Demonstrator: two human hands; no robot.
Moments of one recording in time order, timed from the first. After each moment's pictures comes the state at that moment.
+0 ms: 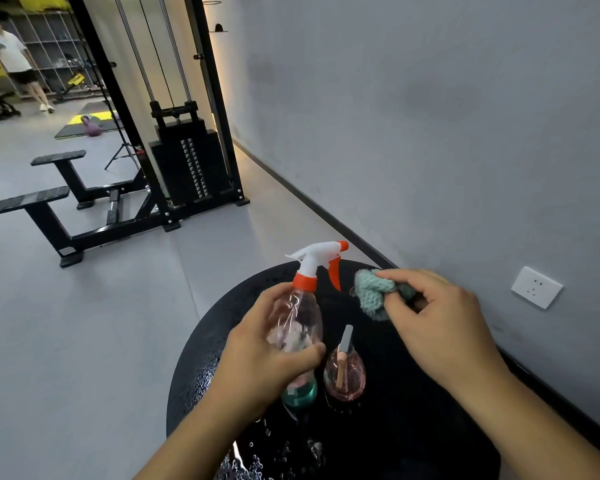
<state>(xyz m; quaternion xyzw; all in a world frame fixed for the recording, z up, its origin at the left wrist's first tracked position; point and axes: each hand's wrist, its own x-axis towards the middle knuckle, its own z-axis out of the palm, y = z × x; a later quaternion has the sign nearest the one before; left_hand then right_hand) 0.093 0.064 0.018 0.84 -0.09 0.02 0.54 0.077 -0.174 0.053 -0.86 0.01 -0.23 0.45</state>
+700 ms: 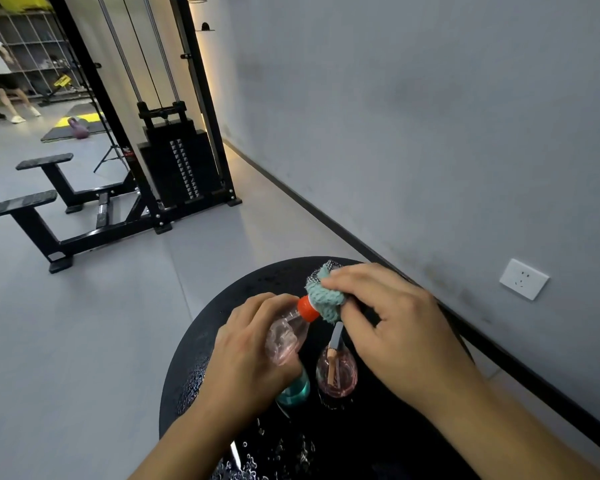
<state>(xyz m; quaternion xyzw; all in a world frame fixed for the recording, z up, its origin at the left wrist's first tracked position) 0.098 0.067 0.000 0.92 -0.20 0.15 0.31 0.059 -0.149 0.070 -0.88 -0.15 -0.26 0.37</state>
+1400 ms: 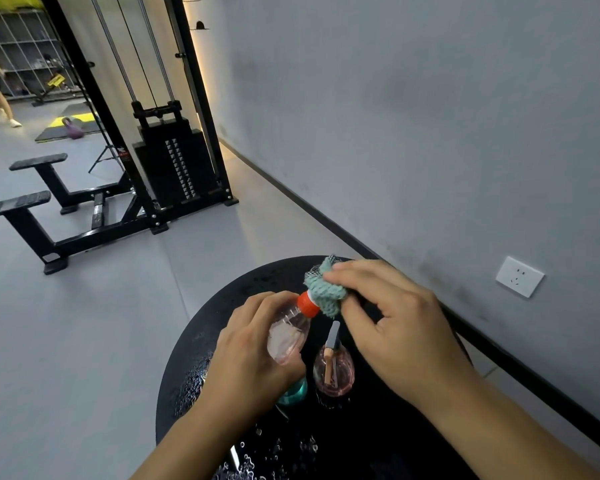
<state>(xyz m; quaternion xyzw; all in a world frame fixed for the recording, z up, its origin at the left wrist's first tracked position) 0.094 0.059 0.006 0.91 -0.20 0.13 0.33 0.060 -0.154 0.064 -0.86 -0.14 -0.27 0.40</state>
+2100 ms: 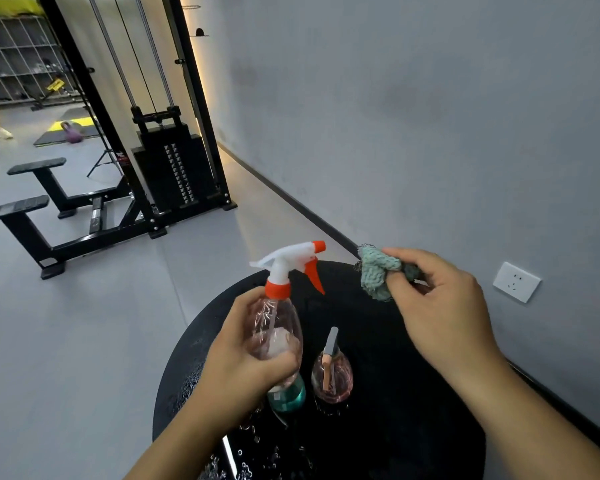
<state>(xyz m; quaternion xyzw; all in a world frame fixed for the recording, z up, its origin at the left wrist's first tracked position) 0.090 0.062 0.019 0.80 -0.12 0.01 0.58 0.080 -0.190 0.064 -0.80 0.04 -0.28 0.53</state>
